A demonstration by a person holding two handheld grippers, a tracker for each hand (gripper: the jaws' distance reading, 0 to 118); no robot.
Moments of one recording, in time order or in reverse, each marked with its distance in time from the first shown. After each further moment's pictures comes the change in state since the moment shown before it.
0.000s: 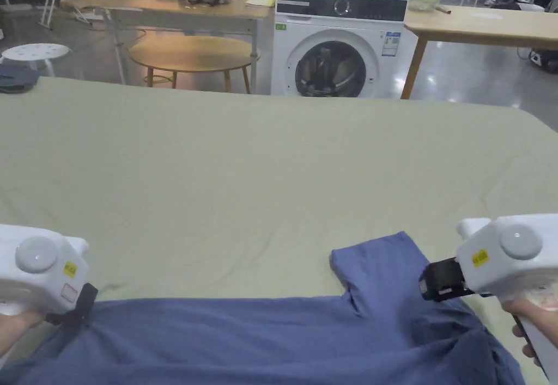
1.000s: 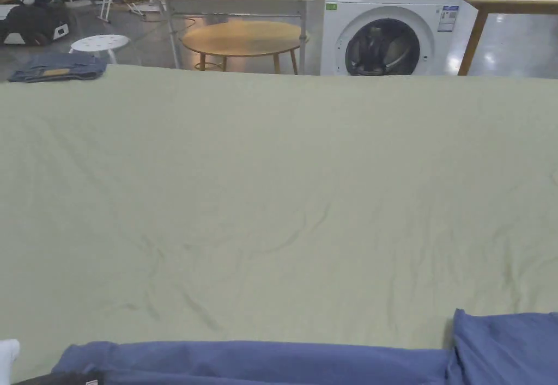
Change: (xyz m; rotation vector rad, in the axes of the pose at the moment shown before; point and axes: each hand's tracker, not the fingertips) left arm -0.058 -0.245 0.068 0.391 -0.392 0.226; right arm 0.036 -0.267 0.086 0.347 0.168 -0.216
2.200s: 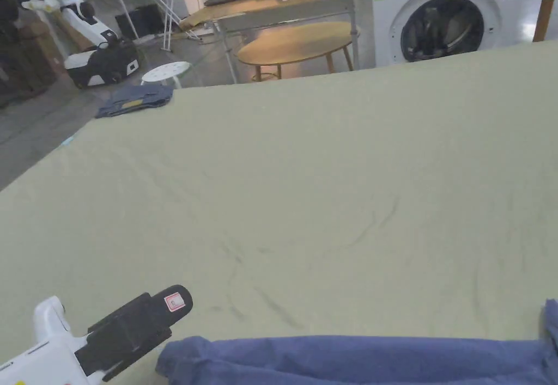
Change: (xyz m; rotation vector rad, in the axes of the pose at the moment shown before) left arm -0.010 0.028 0.043 0.353 -0.248 0.284; right arm -0.130 0.019 0.014 0.324 0.082 0.235
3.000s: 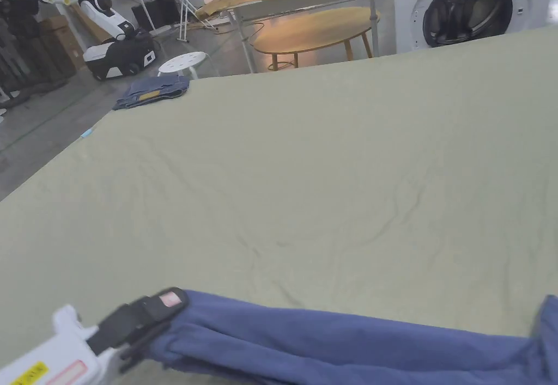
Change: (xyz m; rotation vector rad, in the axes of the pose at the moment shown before) left arm -0.020 0.018 -0.013 0.070 0.046 0.226; right arm 0.014 -0.008 0.008 -0.083 0.024 -0.076
